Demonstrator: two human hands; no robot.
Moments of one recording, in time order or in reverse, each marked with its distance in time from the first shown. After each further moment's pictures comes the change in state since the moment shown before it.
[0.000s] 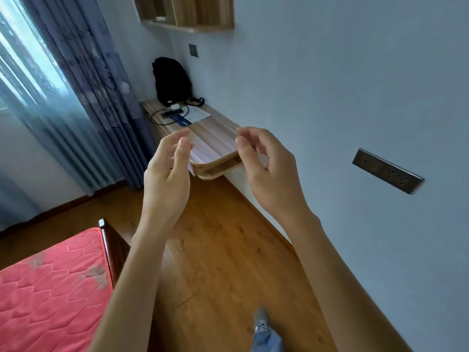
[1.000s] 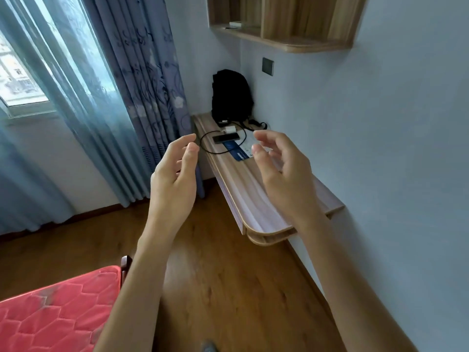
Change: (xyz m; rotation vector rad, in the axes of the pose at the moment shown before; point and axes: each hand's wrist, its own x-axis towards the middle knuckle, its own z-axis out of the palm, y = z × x) left_hand 0.371 -0.188 -0.042 0.050 0.183 -0.071; right_hand 0.367 0.122 0.246 0.042 -0.128 -0.095
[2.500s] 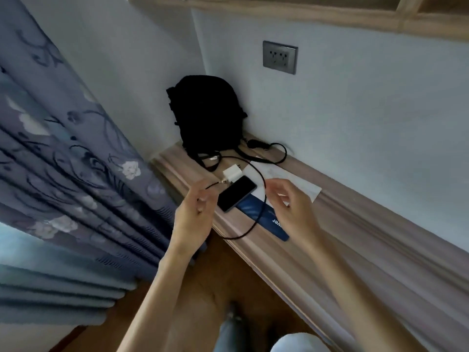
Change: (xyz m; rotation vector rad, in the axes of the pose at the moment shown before) left_hand 0.584 -0.339 0.134 0.157 -0.602 -0.096; right_hand 0.430 0.324 0.286 -0.114 0.179 0.513
